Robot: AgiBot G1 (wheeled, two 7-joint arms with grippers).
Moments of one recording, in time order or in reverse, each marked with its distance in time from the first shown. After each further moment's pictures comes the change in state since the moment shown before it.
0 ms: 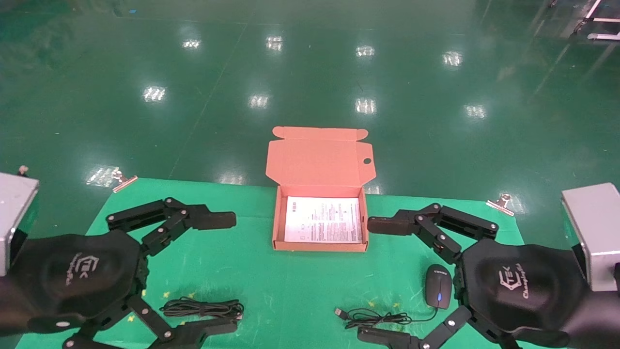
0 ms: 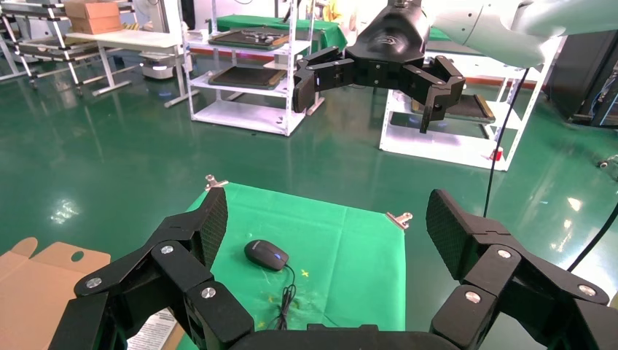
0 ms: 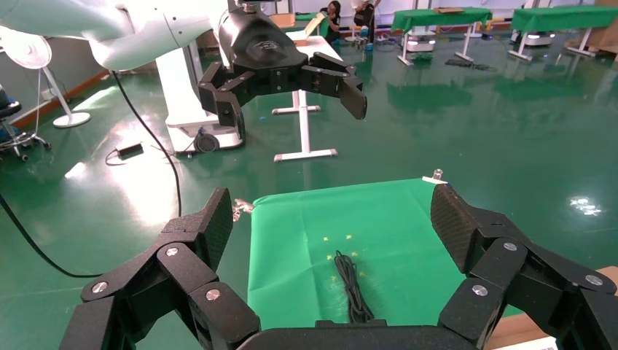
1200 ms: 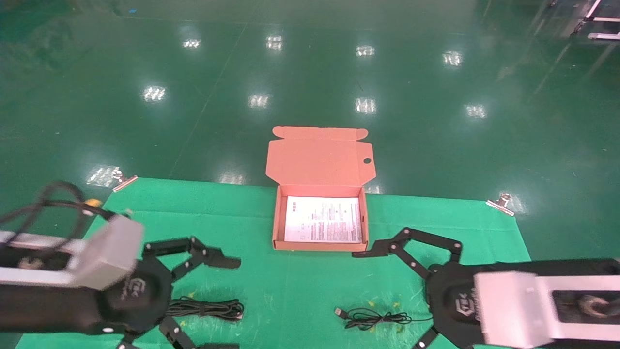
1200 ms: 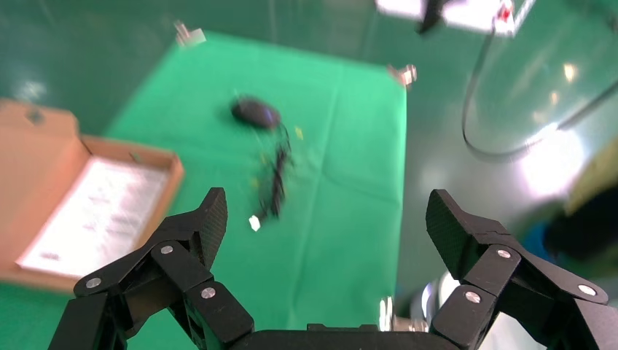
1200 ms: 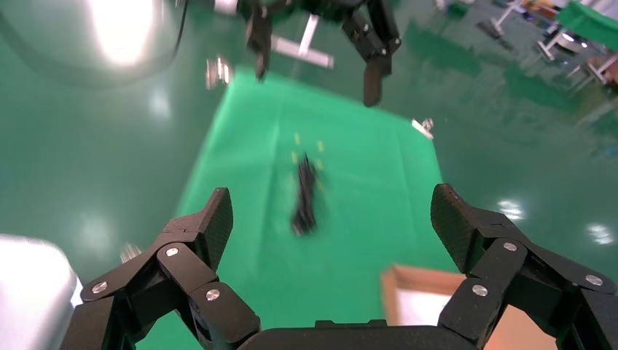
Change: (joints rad) left arm -0.236 0.066 0.224 0.048 0.368 0.068 -0.082; right arm 0.156 -0.045 -0.102 0.064 -0.382 -0.028 -0.321
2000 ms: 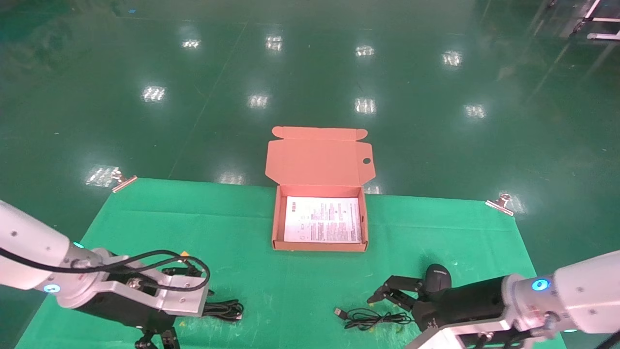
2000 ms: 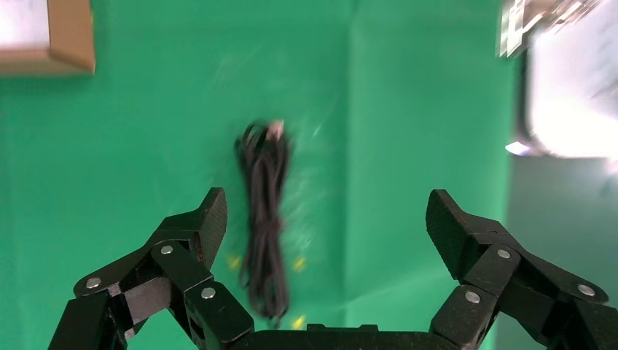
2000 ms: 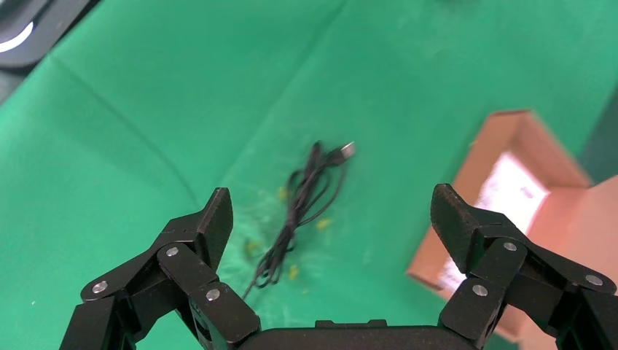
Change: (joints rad) left arm -0.206 0.212 0.410 0.067 0.675 -0.110 0.008; right arm 0.049 -0.159 -0.263 -0.007 -0.602 0.125 -0.253
